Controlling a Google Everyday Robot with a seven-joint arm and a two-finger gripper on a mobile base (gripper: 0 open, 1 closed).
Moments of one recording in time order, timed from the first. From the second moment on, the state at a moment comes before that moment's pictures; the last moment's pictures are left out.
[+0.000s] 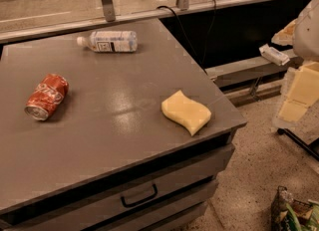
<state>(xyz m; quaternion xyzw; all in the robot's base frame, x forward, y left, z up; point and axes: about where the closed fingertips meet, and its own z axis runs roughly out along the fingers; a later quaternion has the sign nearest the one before) 0.438 -0.216 0.977 -0.60 0.78 -0.04 0.16</state>
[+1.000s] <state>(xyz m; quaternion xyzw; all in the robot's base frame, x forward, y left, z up) 0.481 -0.189 0.996 -0.67 0.72 -0.05 0.18</state>
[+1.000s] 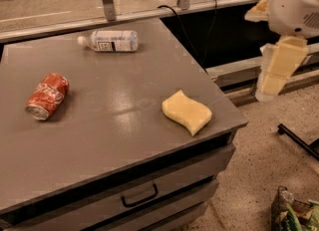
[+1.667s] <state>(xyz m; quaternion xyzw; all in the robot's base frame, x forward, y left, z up) 0.545 -0.084 1.026 -0.82 0.53 -0.09 0.21</state>
